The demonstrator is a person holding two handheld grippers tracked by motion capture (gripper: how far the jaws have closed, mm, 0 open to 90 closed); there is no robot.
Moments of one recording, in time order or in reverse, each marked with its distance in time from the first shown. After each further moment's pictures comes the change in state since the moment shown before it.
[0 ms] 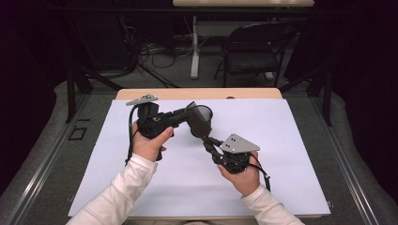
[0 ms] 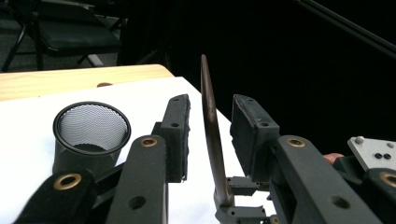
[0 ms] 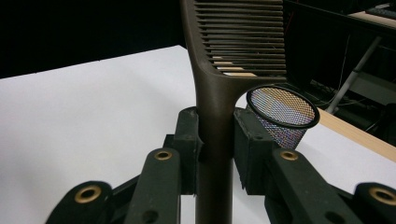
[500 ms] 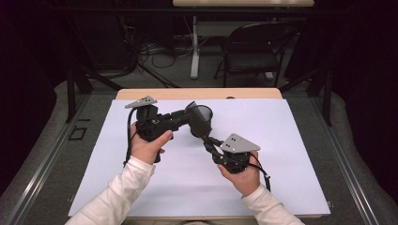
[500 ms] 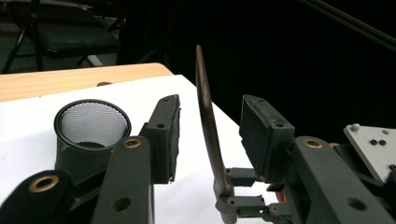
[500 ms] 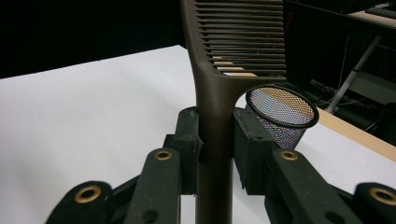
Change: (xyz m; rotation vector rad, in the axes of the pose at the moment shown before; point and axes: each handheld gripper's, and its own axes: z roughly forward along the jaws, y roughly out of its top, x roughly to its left) left arm -0.002 -0.003 -0.004 0.010 0.002 0.032; right arm -0.001 0.000 0.000 0.003 0.000 0.003
